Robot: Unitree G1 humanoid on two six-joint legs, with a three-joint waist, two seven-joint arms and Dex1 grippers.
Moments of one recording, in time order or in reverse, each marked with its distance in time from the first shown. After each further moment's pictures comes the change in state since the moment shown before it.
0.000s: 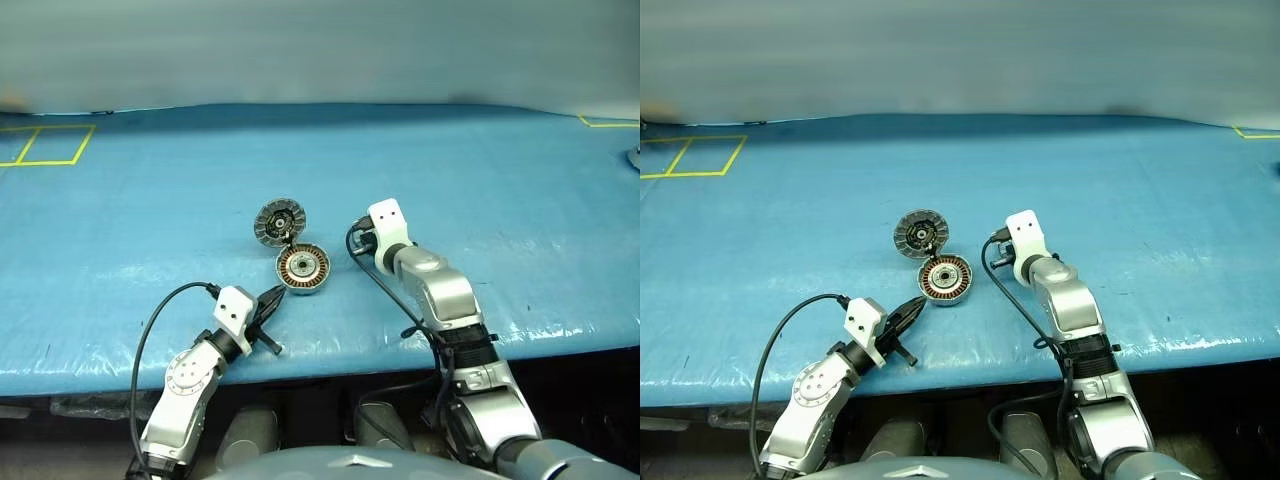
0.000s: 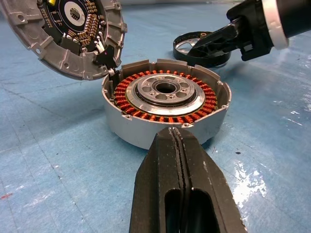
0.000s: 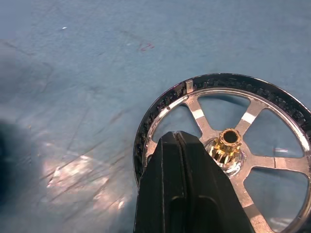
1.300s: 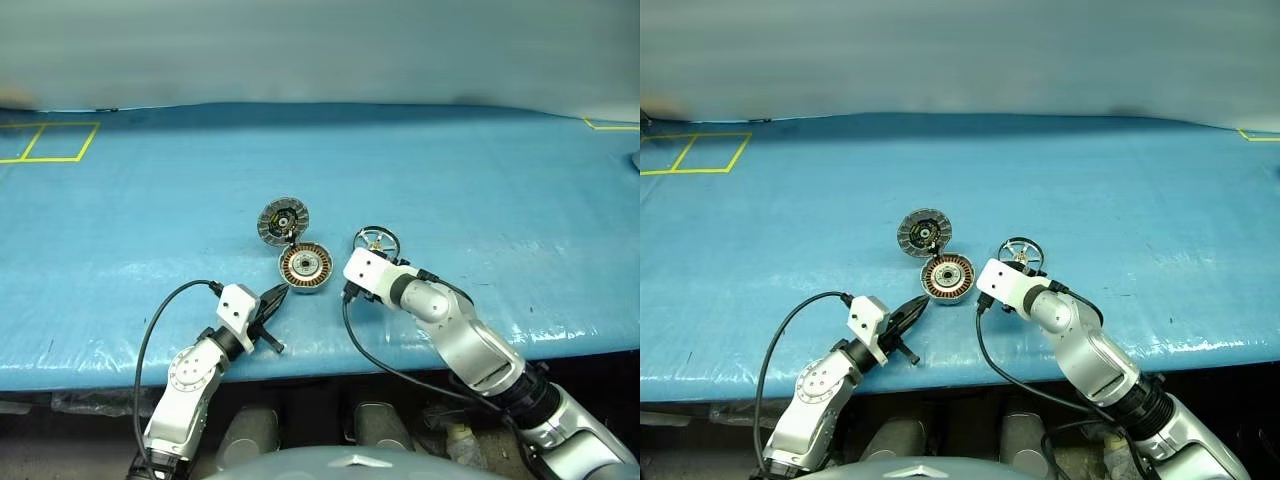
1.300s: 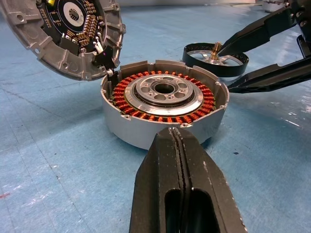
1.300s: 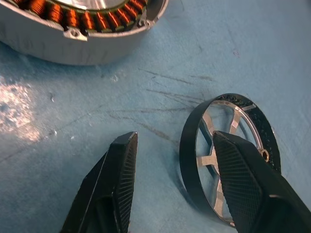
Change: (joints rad) left arm -0.020 -0.007 -0.004 0.023 0.000 0.000 -0.011; right arm 0.125 -0.416 0.445 -0.297 -0.296 -0.177 0.112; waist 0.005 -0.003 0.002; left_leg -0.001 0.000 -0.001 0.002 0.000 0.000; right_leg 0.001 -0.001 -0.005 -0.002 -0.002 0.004
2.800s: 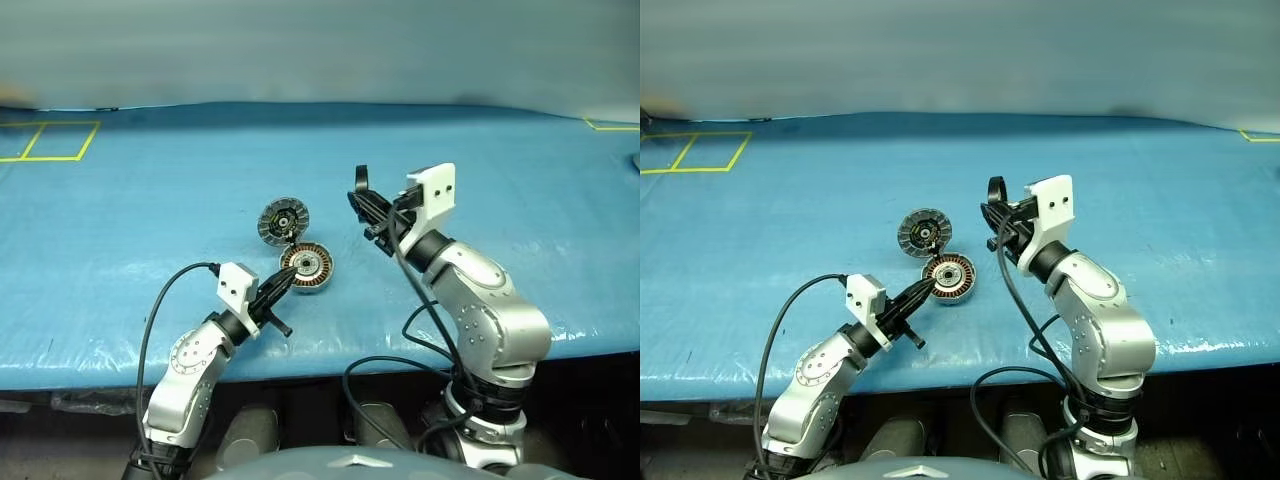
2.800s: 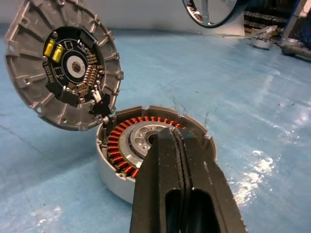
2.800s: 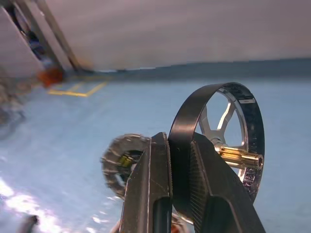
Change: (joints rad) left arm -0.052 -0.018 0.010 -0.209 -0.230 0.296 -0.012; right arm -0.030 0.664 -0.763 -0.317 0.583 0.336 0.109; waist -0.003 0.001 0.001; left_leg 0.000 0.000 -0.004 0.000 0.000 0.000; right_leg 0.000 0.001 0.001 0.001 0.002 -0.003
